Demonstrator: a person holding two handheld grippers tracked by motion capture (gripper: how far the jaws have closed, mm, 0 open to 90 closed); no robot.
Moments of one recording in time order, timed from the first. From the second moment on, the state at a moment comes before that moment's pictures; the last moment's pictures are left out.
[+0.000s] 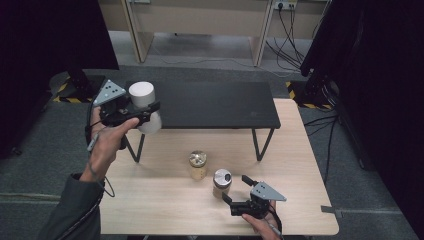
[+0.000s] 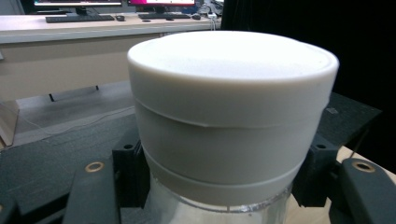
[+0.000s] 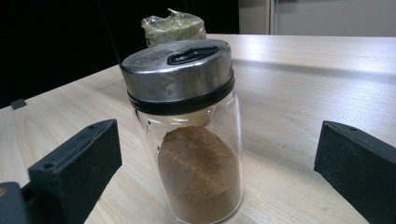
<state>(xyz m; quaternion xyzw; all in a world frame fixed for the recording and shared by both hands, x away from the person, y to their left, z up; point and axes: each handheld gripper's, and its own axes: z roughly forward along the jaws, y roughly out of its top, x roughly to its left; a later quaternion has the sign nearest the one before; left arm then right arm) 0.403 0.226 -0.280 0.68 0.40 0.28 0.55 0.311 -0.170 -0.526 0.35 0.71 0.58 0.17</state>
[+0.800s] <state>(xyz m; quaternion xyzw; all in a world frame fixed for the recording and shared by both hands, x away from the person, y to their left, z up) 0.439 0.225 -0.277 0.66 0.43 0.32 0.53 0.311 -0.170 -0.526 0.35 0.71 0.58 0.17</state>
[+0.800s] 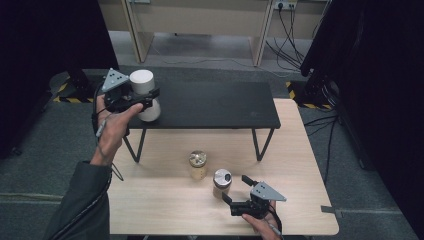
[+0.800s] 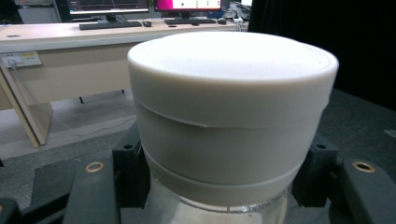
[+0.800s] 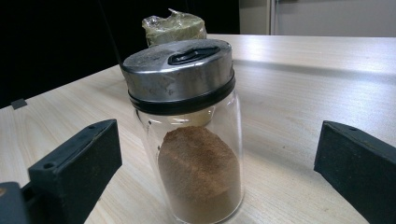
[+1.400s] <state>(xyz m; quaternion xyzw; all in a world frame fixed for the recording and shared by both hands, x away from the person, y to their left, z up) 0.461 0.225 -0.287 0.64 0.45 0.34 0.52 0.310 -0.170 -0.526 0.35 0.71 0.58 0.17</state>
